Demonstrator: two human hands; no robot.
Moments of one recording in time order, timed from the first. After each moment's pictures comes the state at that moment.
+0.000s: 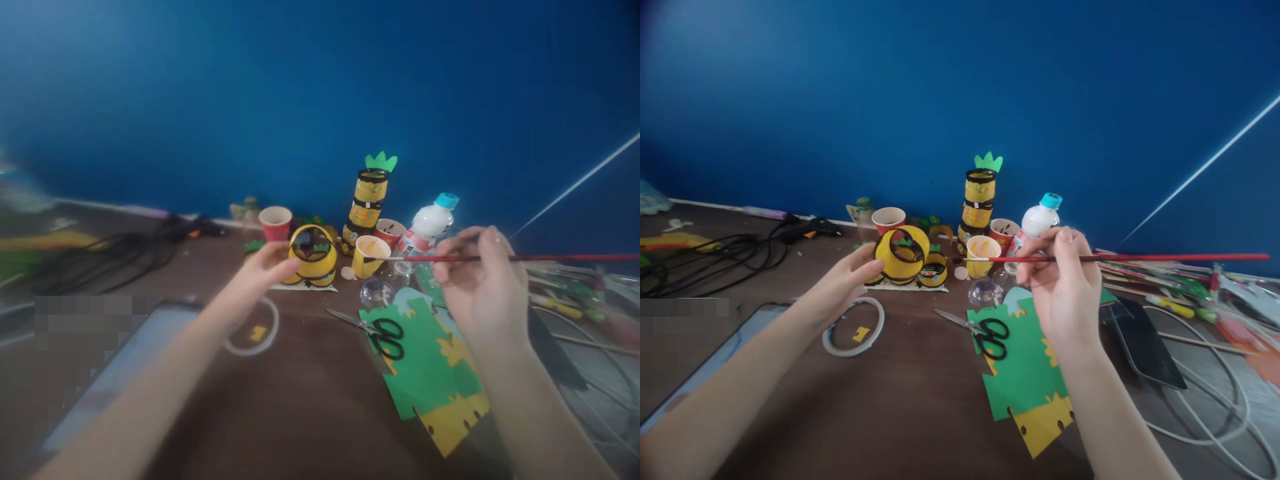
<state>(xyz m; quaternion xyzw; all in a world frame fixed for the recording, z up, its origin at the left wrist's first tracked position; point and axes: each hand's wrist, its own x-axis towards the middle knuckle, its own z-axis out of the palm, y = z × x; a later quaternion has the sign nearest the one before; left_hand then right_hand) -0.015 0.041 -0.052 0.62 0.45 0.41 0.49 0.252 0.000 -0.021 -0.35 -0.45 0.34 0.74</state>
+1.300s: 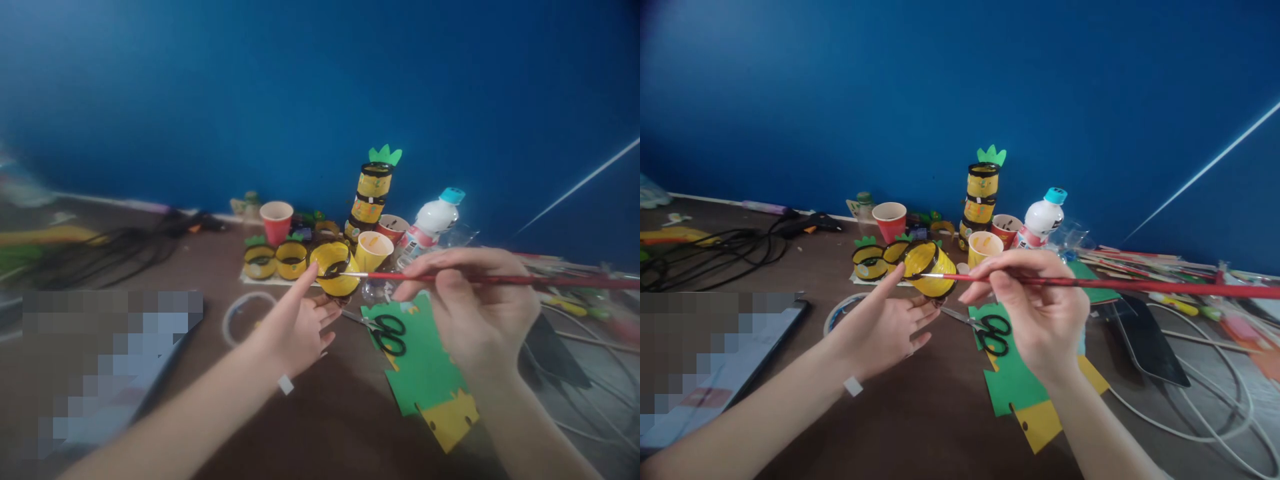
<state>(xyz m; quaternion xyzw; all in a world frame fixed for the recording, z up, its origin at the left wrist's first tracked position) 0.039 -0.002 -0.044 0.30 0.43 0.25 0.81 0.214 -0.027 -0.022 -0.31 -0.60 0.26 0.69</state>
